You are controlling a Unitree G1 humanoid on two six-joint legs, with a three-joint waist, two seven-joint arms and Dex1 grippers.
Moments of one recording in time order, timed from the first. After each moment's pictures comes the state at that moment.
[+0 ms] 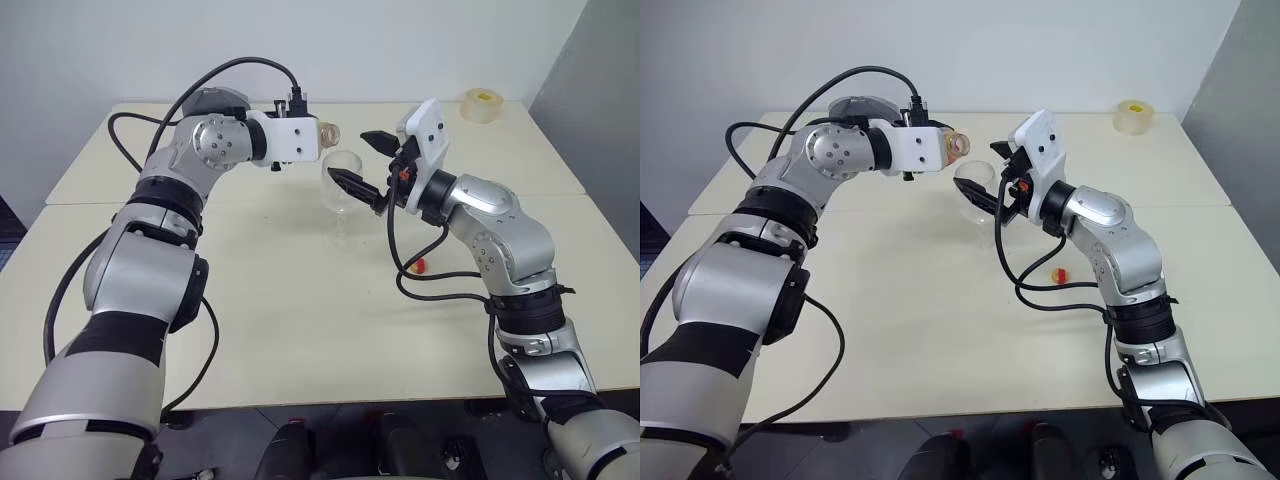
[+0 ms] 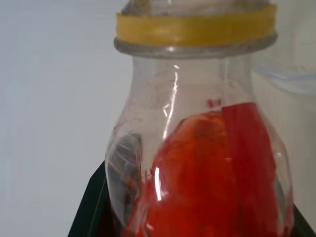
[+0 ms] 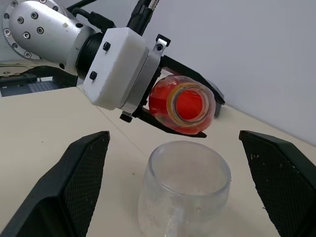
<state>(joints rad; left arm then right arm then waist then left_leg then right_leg) -1.45 0.51 -0.35 1.30 0.51 -0.71 -0.59 -0.83 -0.30 0.10 -0.06 0.33 0.55 0.60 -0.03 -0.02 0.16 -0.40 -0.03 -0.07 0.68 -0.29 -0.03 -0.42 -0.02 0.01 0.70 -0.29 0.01</state>
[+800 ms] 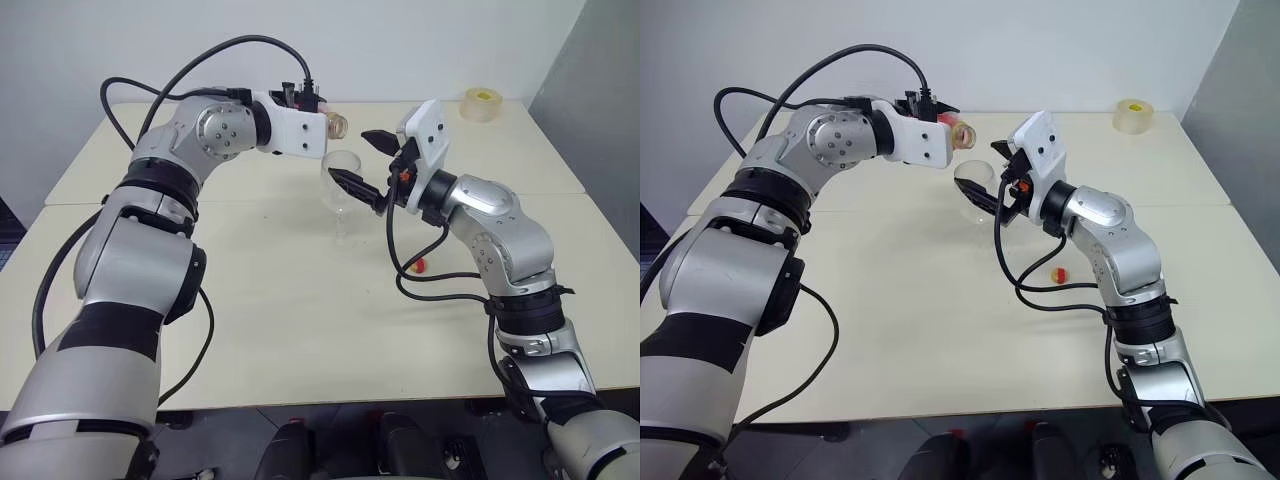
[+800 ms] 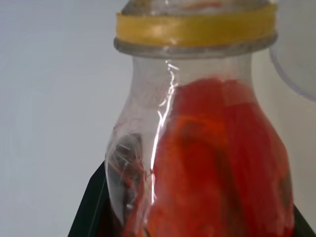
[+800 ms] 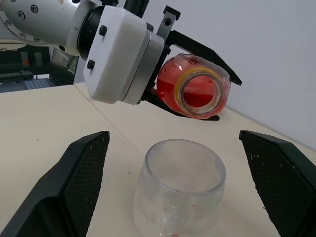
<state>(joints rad) -1.51 0.53 -0.41 1.31 0.62 -0.77 -0.47 -0.83 -0.30 0.10 -0.06 0.30 0.53 0.61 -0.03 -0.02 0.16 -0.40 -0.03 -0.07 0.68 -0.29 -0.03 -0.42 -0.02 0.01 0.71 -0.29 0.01</state>
